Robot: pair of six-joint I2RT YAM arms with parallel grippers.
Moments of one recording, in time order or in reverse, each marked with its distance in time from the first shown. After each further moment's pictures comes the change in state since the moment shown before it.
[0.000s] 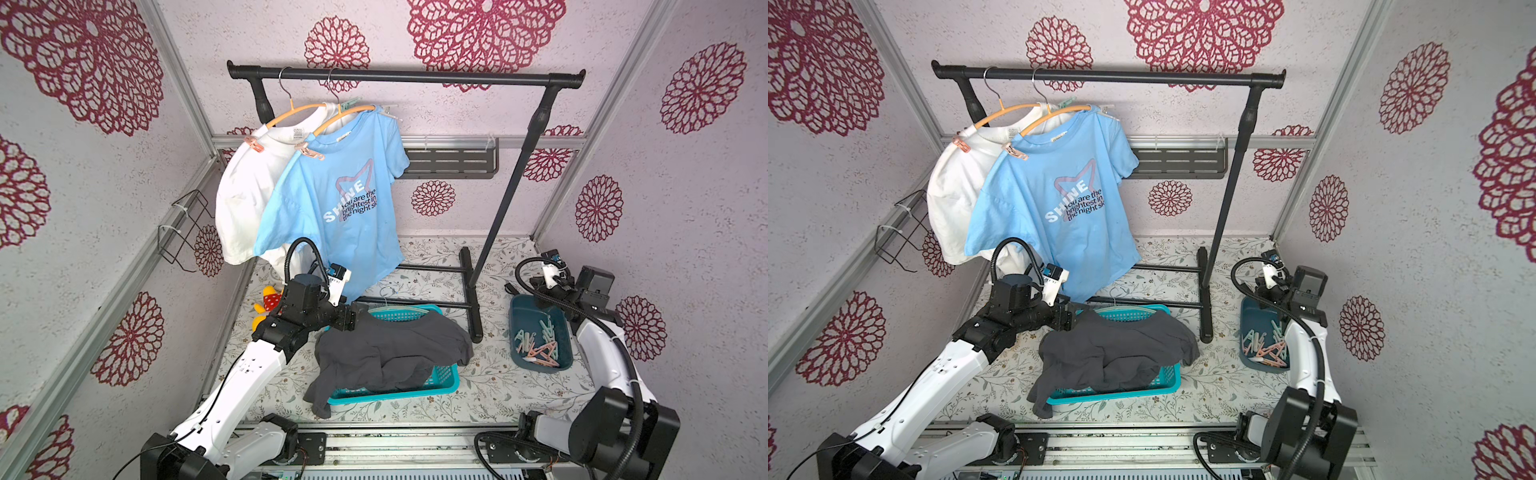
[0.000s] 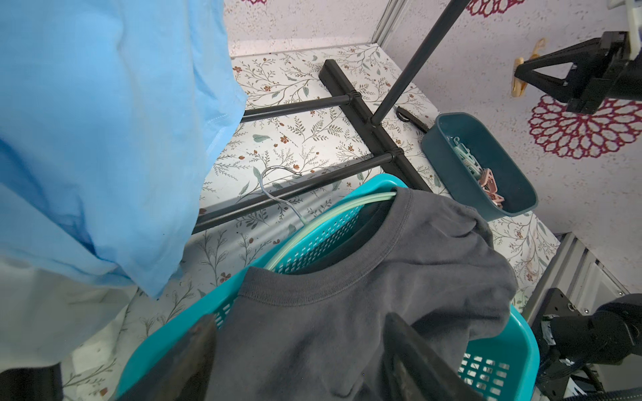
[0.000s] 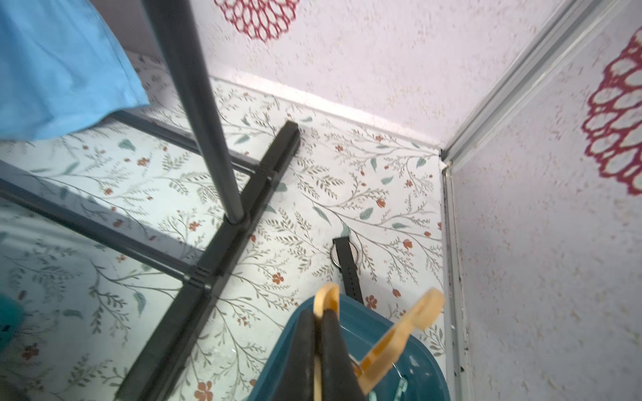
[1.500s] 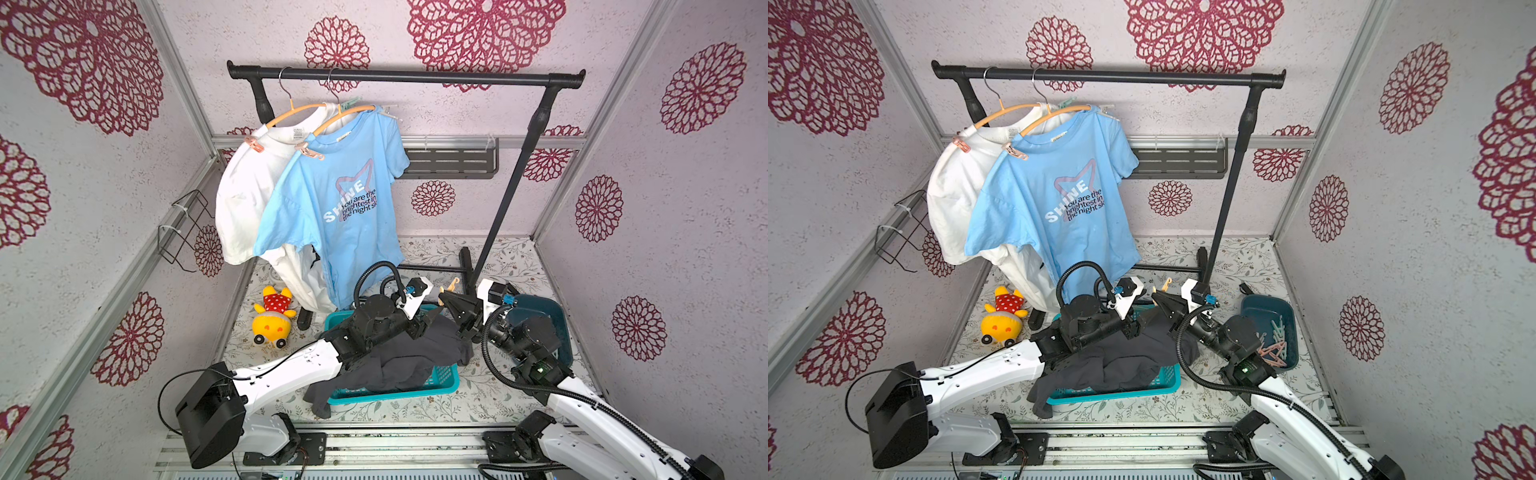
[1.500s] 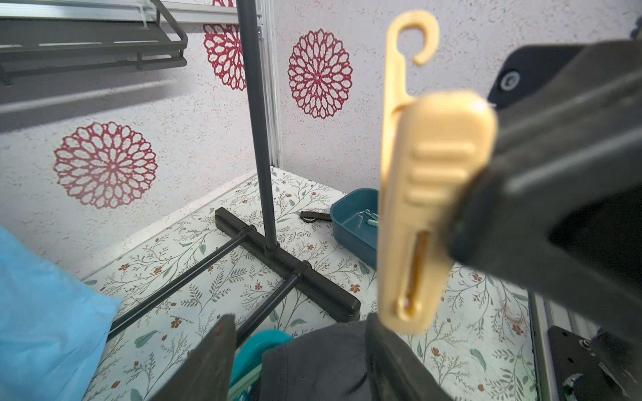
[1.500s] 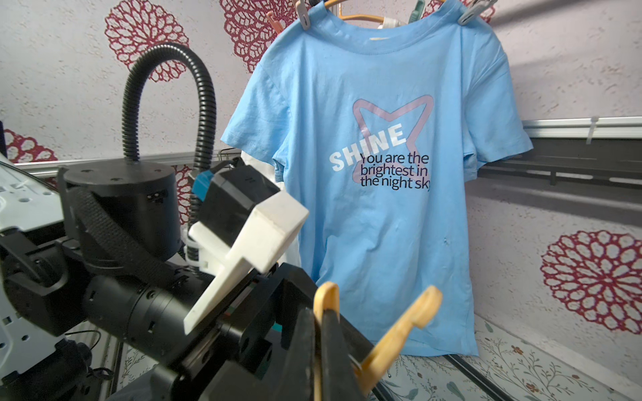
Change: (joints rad) left arm -0.558 0.283 0.000 0.728 -0.357 0.150; right arm 0.932 -0.367 -0.340 0.750 0.141 0.536
